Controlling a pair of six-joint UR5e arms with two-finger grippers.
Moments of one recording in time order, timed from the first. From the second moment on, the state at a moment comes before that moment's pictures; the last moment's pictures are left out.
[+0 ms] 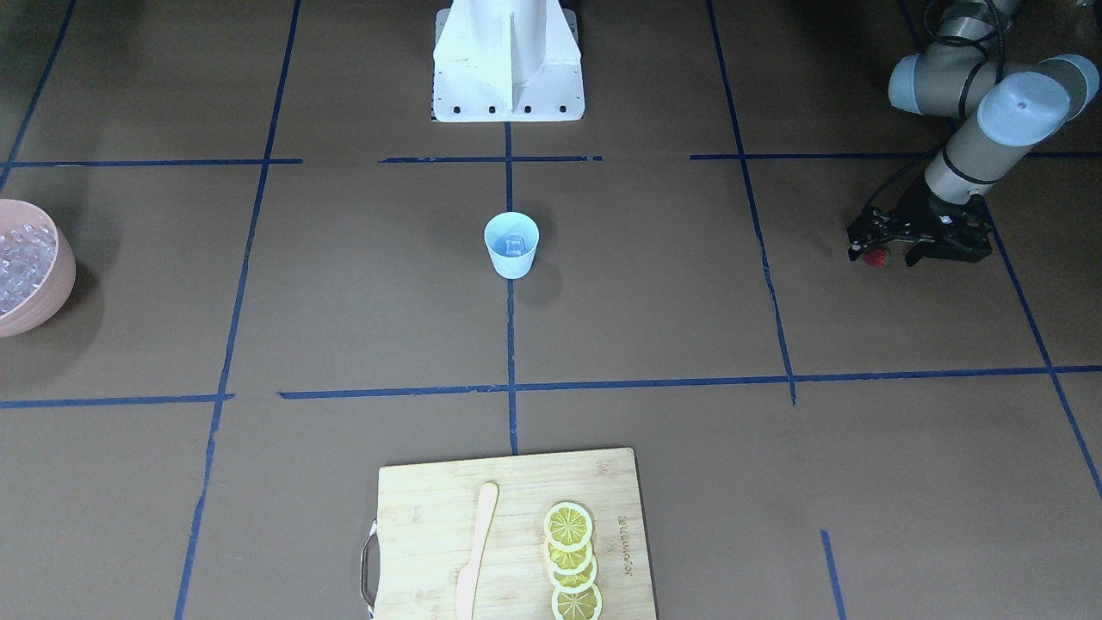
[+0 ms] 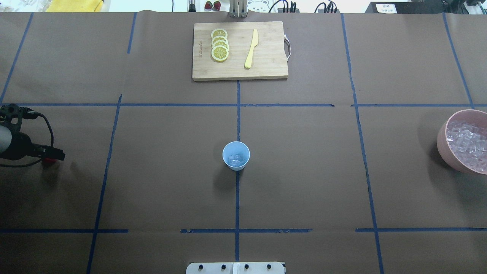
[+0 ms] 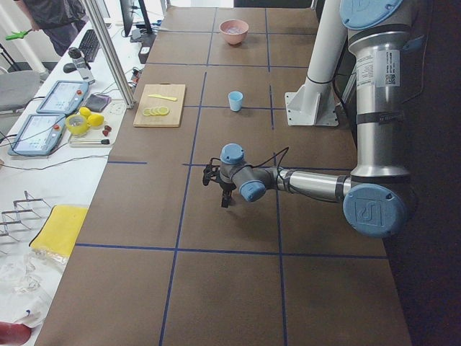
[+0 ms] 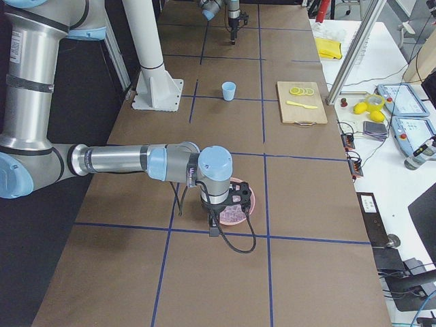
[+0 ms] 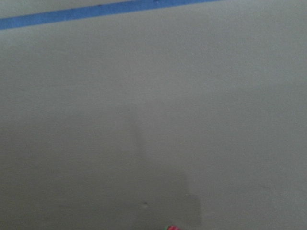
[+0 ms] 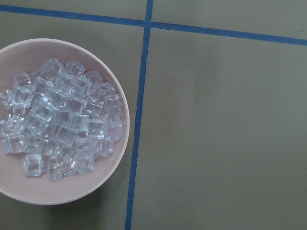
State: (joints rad) left arm -0.83 -1.47 -1.65 -2.32 -2.07 -0.85; right arm 1.62 -1.80 1.89 -1.74 2.28 -0.18
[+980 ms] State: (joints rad) left arm -0.83 -1.46 -1.66 -2.33 -2.07 -0.85; right arm 1.62 -1.80 1.89 -1.74 2.28 -0.18
